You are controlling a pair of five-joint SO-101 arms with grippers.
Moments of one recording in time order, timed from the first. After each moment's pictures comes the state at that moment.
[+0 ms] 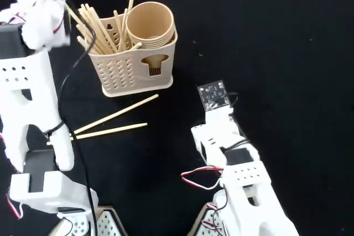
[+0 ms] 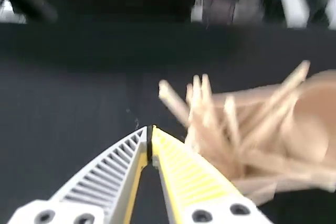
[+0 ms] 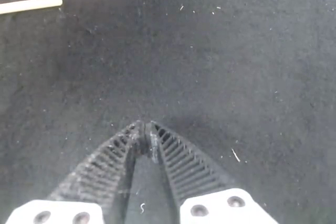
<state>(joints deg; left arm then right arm) -11.0 1.2 -45.1 96.7 -8.5 -10.2 -54.1 85.1 29.7 8.0</state>
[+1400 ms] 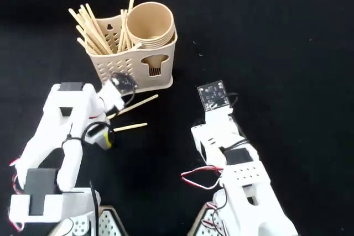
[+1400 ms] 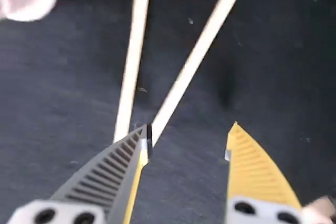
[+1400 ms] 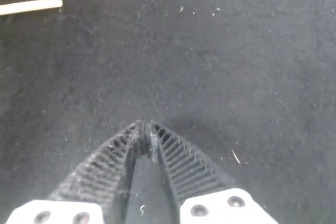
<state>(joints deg) -6.2 -9.0 39.3 66.8 -55.0 -10.2 -54.1 85.5 28.8 8.0</state>
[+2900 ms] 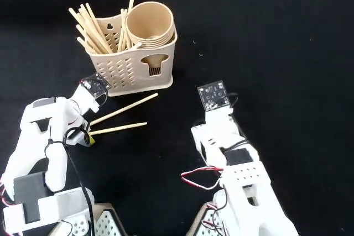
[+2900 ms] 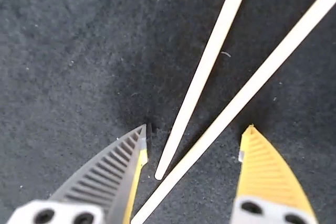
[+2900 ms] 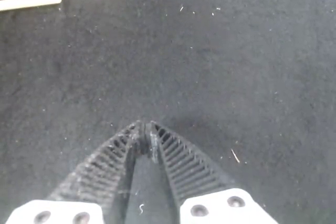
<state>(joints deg) -20.4 -5.1 48.3 45.5 -61.3 -10.2 -54.1 85.7 28.6 8.0</state>
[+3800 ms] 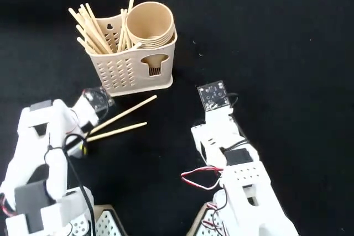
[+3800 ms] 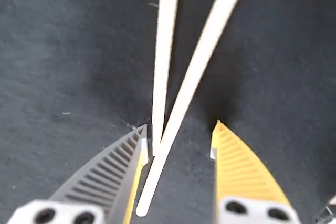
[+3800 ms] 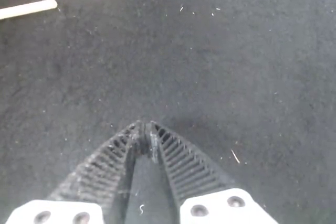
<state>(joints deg) -21.9 -16.3 53.0 57.5 -71.2 -10.2 -54.1 85.7 28.6 8.0</state>
